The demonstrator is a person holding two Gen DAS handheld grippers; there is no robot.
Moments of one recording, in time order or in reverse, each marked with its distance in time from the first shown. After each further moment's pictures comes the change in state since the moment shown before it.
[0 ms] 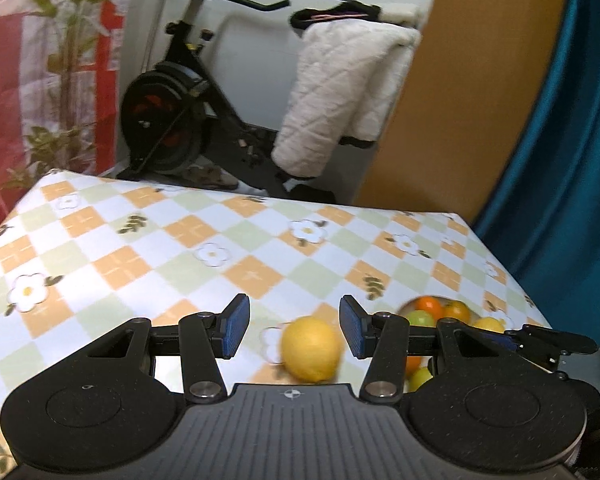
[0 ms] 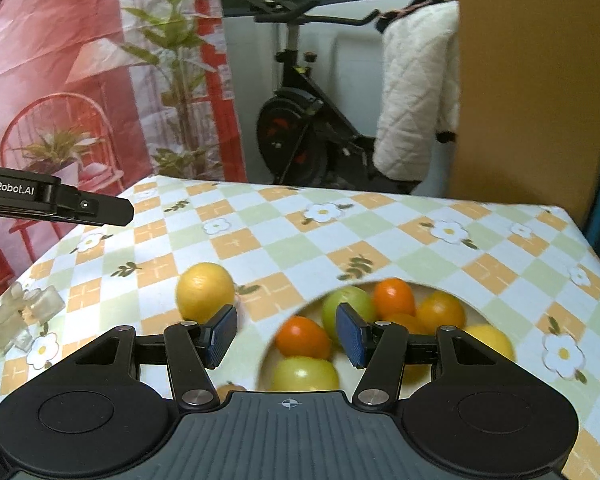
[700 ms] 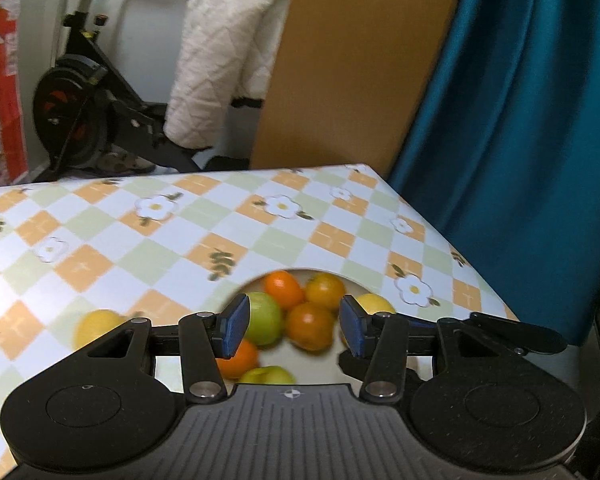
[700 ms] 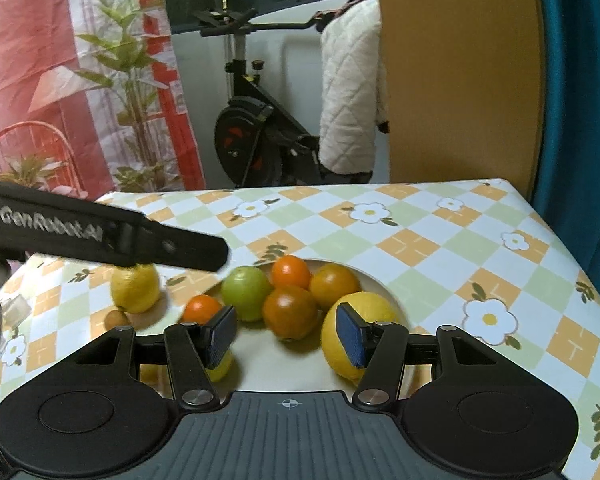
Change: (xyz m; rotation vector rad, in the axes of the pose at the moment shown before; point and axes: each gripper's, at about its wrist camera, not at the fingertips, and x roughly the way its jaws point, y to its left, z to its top) left arm 0.043 -0.126 -0.016 0.135 0.088 -0.155; right arm -0.036 -0.077 -0.029 0.103 -0.026 -0.074
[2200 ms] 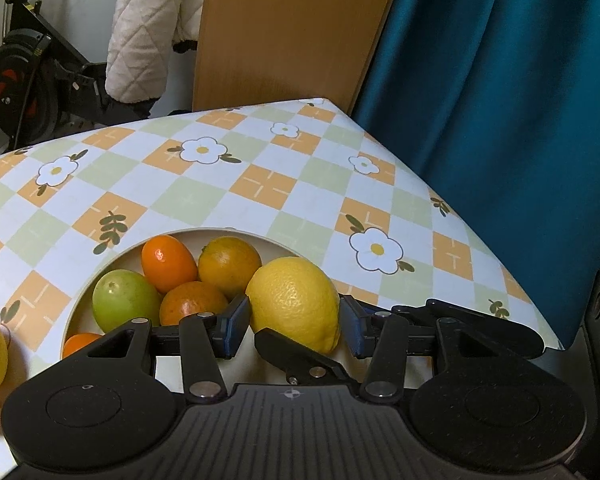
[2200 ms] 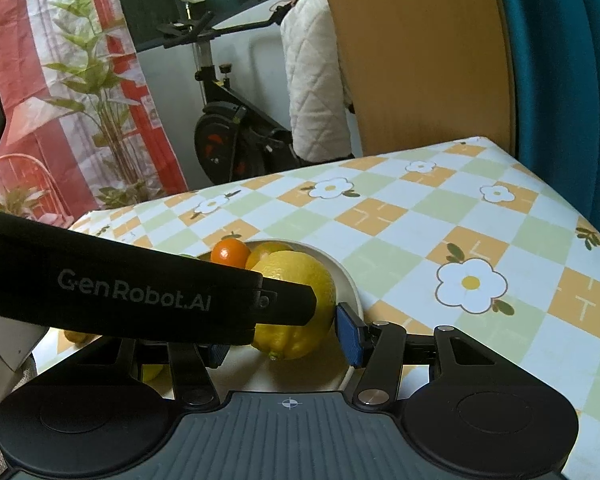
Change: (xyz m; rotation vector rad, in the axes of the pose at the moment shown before) left arm 0.084 -0.065 -0.009 0.073 0.169 -0.060; right arm 0.032 -0.069 -0.028 0.147 -0.008 0.007
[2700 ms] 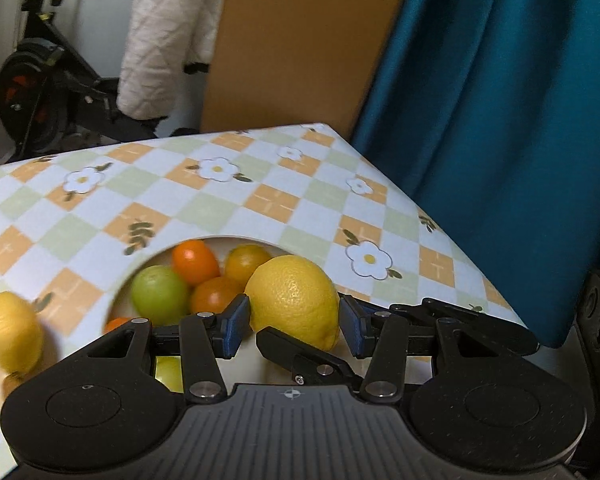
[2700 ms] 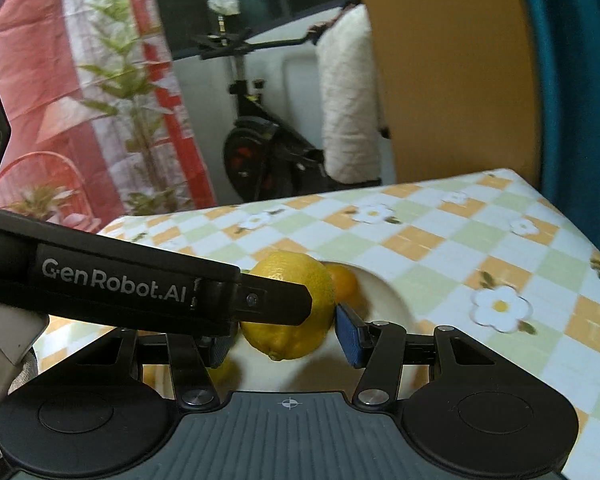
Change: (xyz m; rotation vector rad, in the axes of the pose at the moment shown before) left arm -0.033 0.006 -0.008 -0.014 -0.063 -0.019; right arm -0.029 0.029 0.006 -0.049 -0.053 0.040
